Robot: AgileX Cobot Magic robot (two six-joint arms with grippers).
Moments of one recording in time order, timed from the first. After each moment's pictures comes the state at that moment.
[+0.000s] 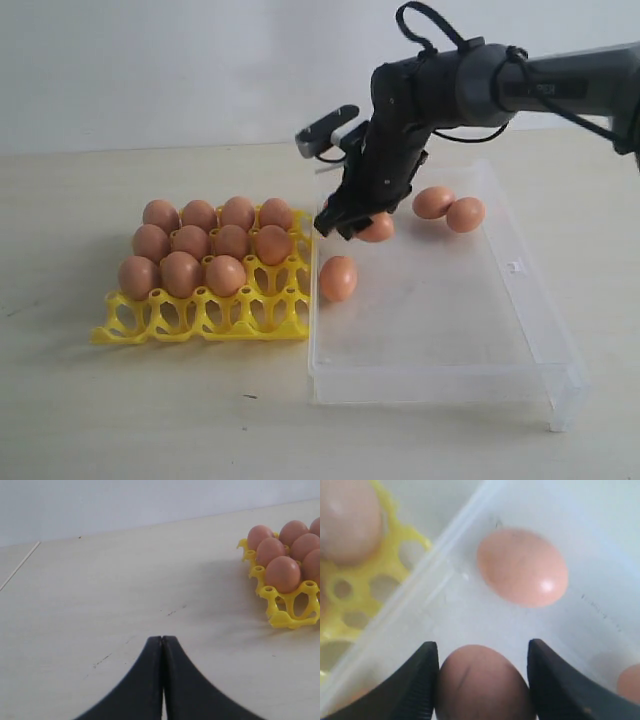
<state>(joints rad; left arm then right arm) 0.04 0.00 0.00 0.10 0.39 0.03 0.46 2.25 -1.74 -0.01 0.77 -0.26</state>
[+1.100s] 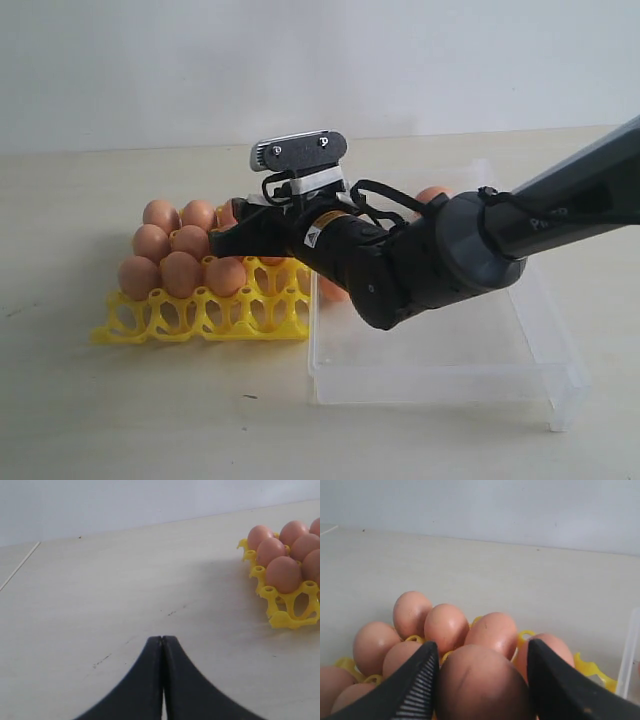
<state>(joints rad) 0.04 0.00 0.00 0.10 0.39 0.03 0.74 2.10 -1.07 0.24 -0.63 0.01</state>
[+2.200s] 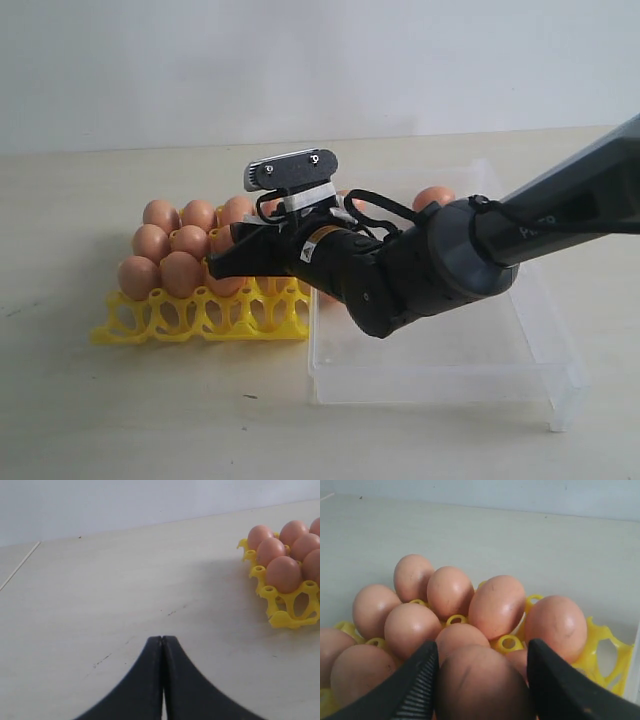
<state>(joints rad) 0.04 0.00 0.00 0.10 0.39 0.03 0.75 2.11 -1.07 0.24 -0.55 0.01</state>
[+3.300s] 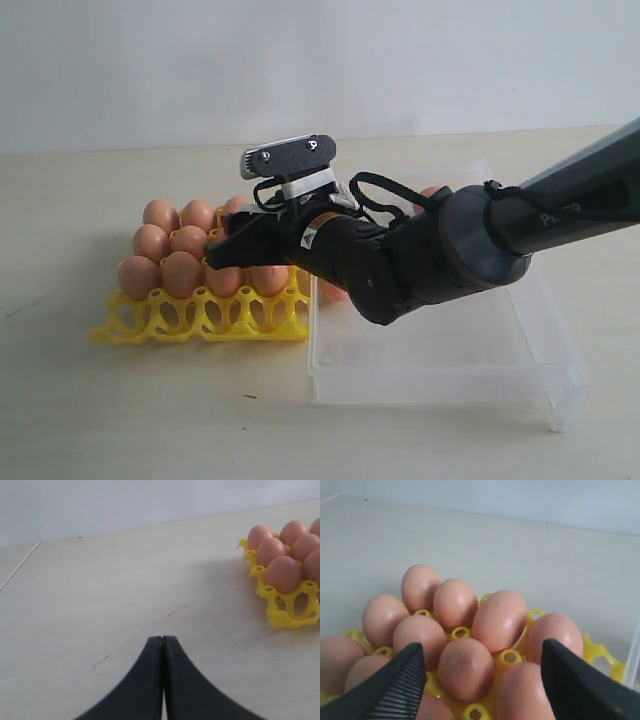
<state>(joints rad) 0.04 0.00 0.00 0.10 0.39 0.03 0.75 2.07 -1.07 0.25 -0.52 -0.03</state>
